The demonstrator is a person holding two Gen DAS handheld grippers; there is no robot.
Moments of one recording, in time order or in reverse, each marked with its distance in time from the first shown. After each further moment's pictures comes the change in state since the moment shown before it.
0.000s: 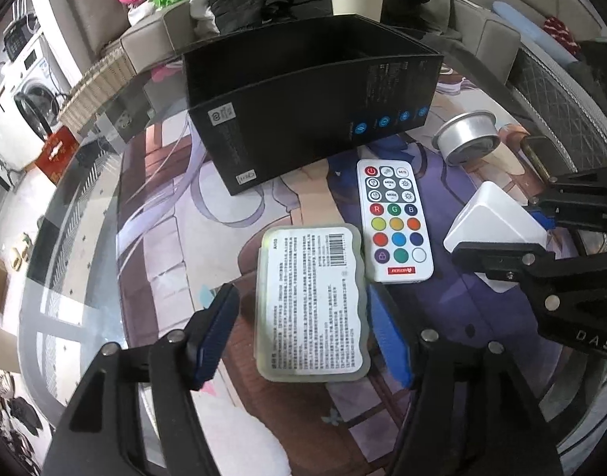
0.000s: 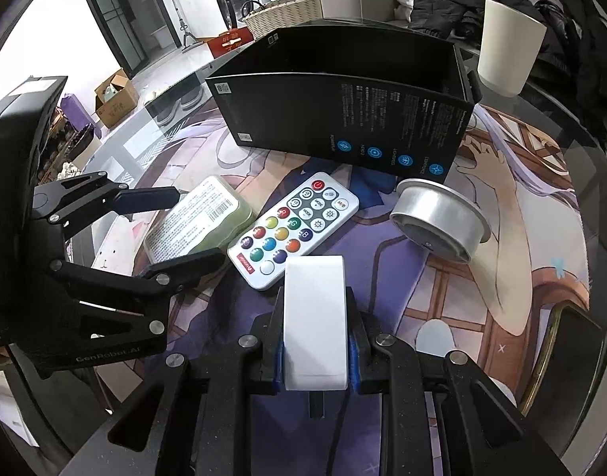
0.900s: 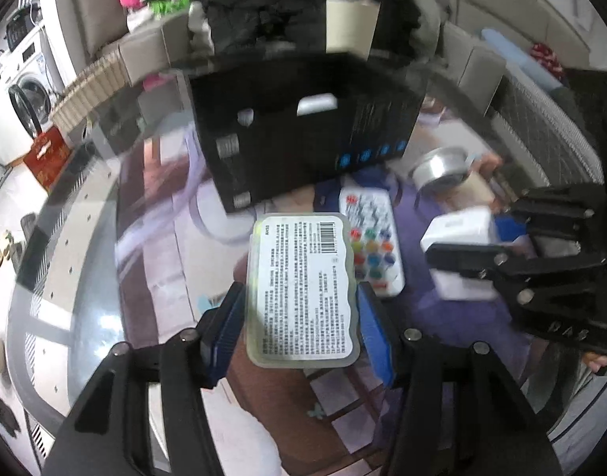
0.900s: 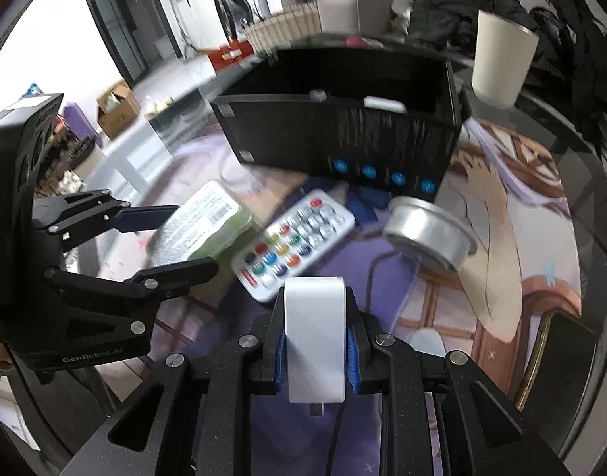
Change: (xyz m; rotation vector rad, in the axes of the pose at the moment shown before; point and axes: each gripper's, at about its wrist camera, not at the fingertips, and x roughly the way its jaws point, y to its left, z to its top) left arm -0.030 0.012 0.003 -0.047 -0.101 -0.100; right arm -0.017 -0.001 0.003 0.001 -0.067 0.012
